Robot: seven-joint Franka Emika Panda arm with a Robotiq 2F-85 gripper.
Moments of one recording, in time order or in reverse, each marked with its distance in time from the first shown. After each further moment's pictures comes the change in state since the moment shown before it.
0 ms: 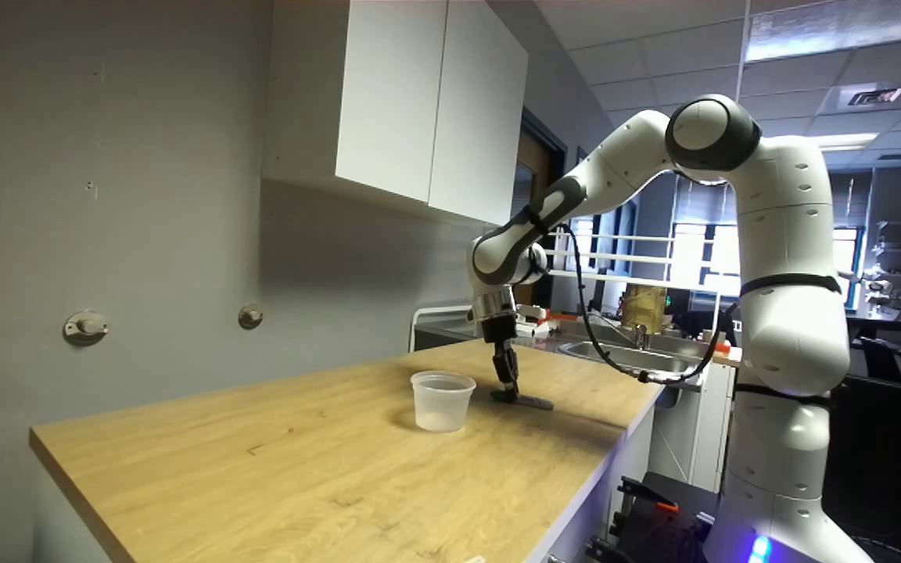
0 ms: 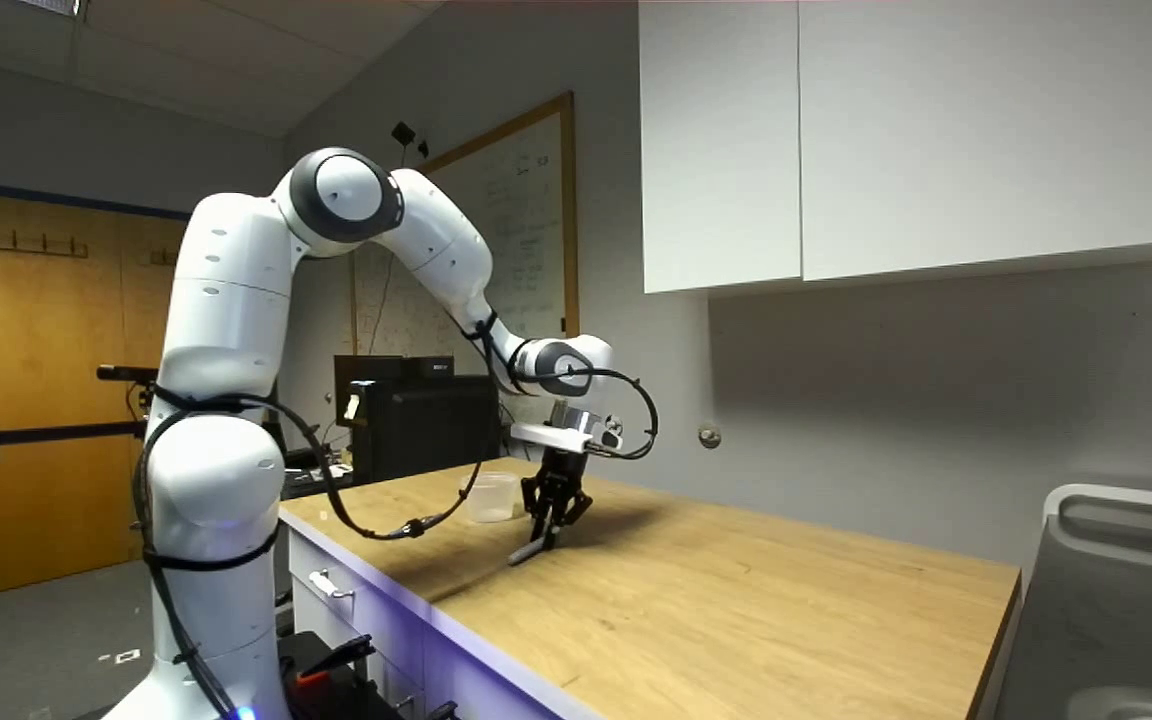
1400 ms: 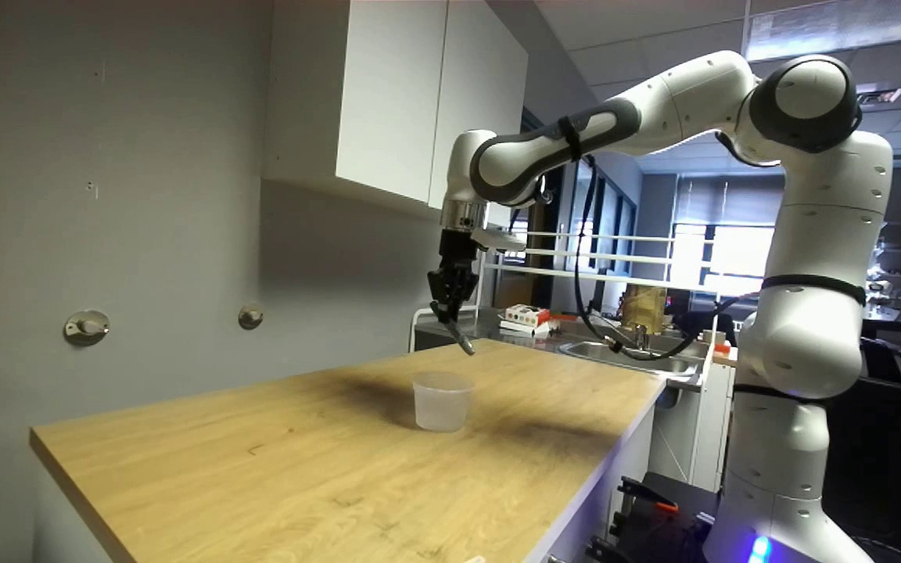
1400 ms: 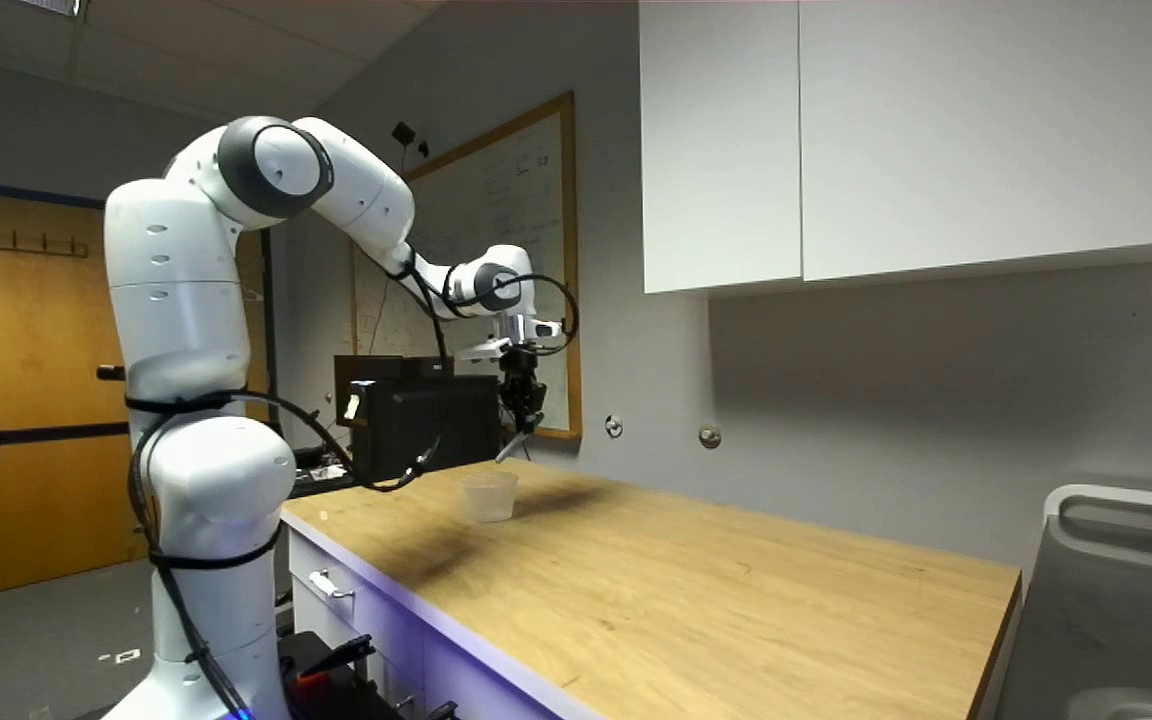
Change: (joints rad) arm 0.117 -0.264 0.189 0.065 -0.039 0.123 0.659
